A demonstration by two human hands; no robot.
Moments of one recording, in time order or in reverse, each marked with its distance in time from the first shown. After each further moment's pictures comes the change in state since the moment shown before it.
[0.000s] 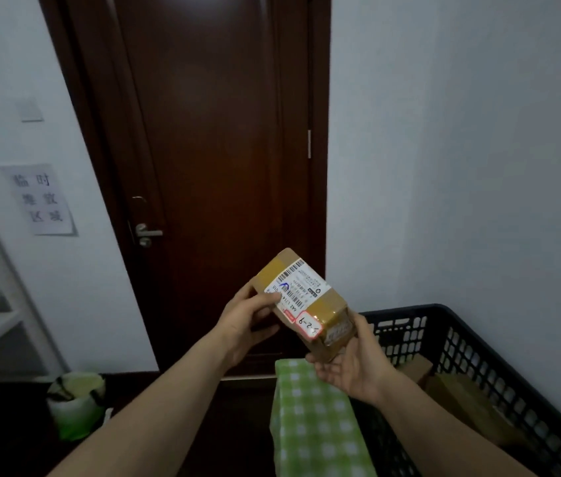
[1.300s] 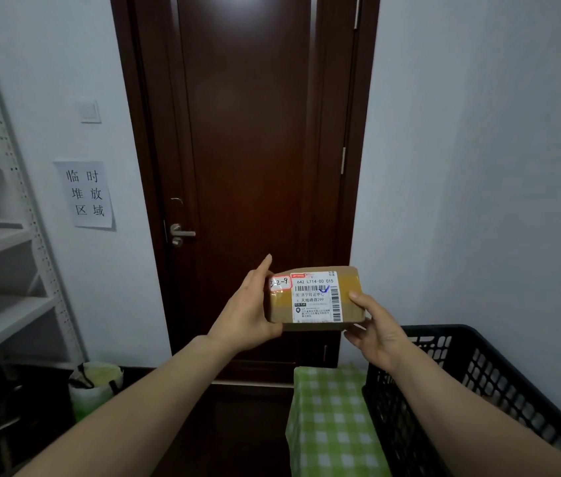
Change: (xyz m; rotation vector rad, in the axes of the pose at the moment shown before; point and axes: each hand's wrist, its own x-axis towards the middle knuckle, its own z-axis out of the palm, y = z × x) left_hand -0.045 0.030 -0.075 1.053 0.055 0.583; right_hand -0.006 -0.012 0.074 -0.082 0.085 -0.317
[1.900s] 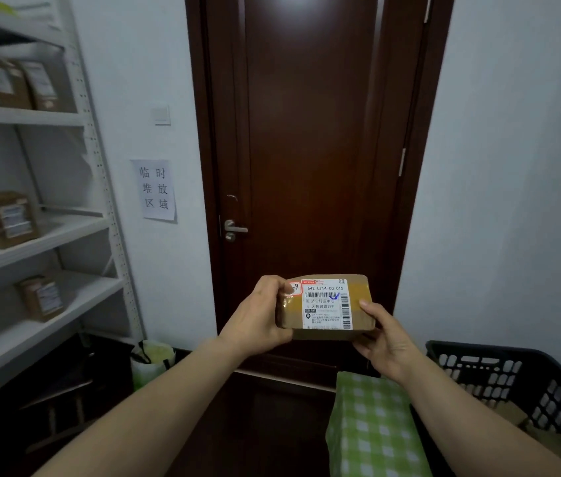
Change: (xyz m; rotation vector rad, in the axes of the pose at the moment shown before) left_hand -0.038 -0.037 -0.044 0.154 0.069 -0.064; right_hand 0.006 0.037 0.056 -0.019 -0.121 0.076
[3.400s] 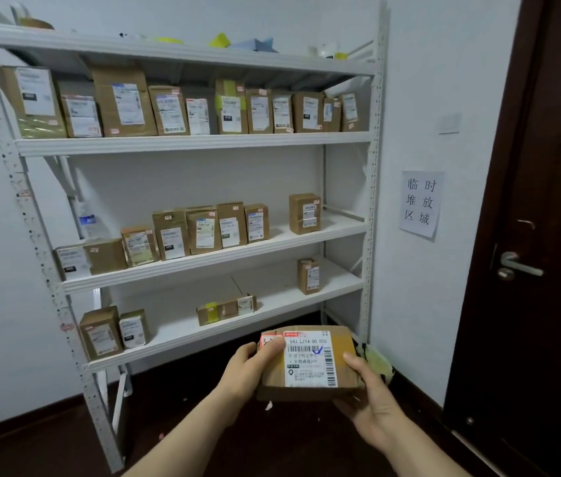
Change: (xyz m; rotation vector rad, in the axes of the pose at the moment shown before) left_hand -0.231 -0.137 -0.157 -0.515 0.779 -1.150; right_hand -0.002 0.205 0.291 -0.086 -0.740 0.512
